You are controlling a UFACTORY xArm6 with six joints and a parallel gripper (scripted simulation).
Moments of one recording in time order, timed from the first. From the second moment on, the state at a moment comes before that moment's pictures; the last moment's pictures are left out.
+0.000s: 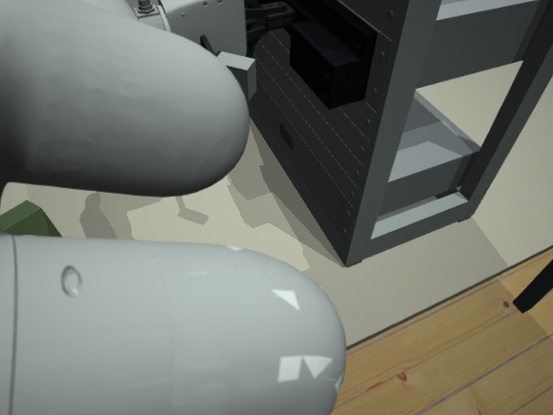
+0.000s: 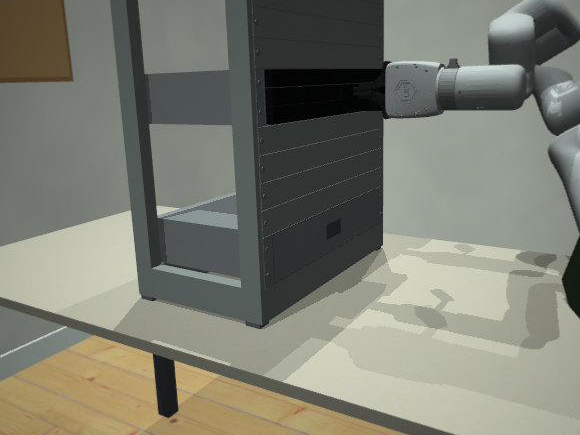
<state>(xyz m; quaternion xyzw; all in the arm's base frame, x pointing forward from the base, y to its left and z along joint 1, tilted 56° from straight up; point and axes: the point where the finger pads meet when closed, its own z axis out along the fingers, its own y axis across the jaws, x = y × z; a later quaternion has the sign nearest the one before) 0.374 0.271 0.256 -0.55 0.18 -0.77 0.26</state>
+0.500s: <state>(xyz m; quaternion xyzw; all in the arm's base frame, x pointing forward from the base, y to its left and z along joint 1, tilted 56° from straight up) 0.377 0.271 0.257 -0.55 0.18 -0.77 0.26</state>
